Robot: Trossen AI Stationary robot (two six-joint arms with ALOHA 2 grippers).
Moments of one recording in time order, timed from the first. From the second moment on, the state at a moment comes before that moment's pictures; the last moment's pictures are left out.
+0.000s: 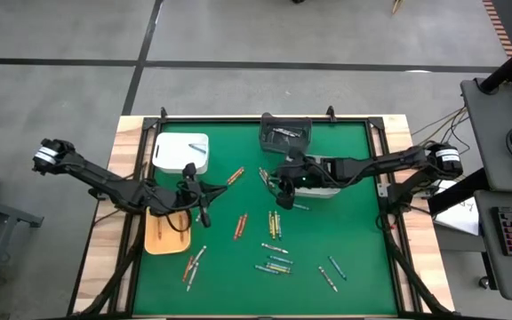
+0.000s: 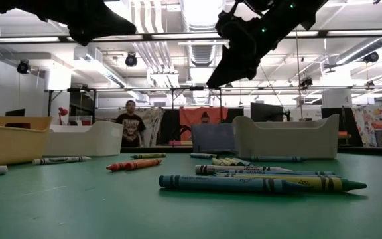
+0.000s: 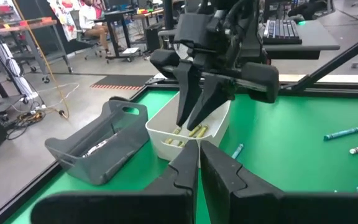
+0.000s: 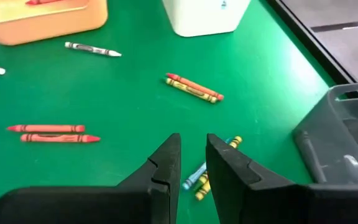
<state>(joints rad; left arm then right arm) -0.37 1.03 0.53 0.31 -0.72 -0.05 -0.03 1.52 0.98 -0.11 0.20 0.11</state>
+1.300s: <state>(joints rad) -0.36 1.05 0.53 0.34 -0.72 -0.09 -0.01 1.52 0.98 -0.11 0.21 0.13</state>
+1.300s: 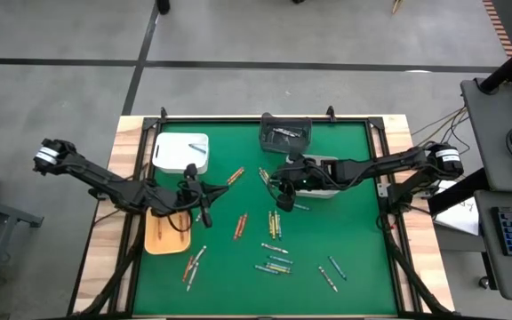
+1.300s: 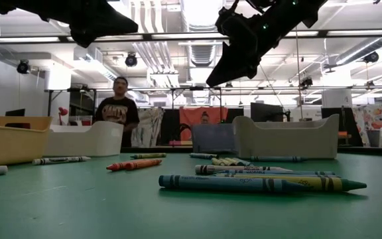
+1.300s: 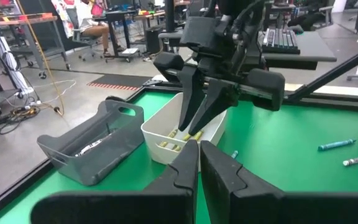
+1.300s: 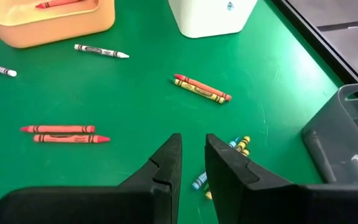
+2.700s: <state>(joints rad) -0.34 1.28 0.53 0.43 -0.82 -0.48 -0.01 1.52 0.93 -0.09 0.21 0.14</state>
